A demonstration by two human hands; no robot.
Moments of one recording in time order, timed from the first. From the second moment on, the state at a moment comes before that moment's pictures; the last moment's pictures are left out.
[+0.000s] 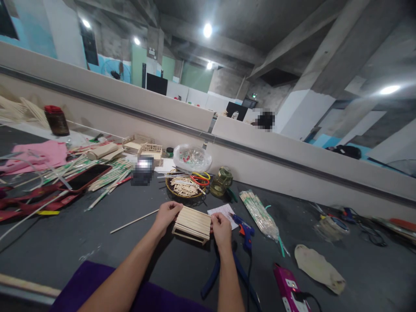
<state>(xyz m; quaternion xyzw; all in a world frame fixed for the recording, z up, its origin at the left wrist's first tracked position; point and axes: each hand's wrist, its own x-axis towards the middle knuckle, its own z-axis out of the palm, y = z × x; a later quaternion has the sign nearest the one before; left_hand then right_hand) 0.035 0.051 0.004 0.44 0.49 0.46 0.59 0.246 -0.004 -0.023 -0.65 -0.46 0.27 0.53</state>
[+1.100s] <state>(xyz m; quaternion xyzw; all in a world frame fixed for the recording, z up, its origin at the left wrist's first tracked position) 0.034 0.050 0.006 0.44 0.50 0.45 0.59 0.243 -0.009 -0.014 -0.65 -0.44 0.30 0.54</state>
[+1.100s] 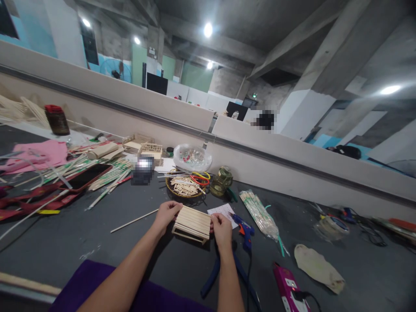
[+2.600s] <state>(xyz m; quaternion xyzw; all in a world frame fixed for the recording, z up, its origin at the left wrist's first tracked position) 0.027 0.037 0.042 0.45 0.31 0.58 0.61 0.213 -0.038 0.033 -0.48 -0.45 0.32 0.69</state>
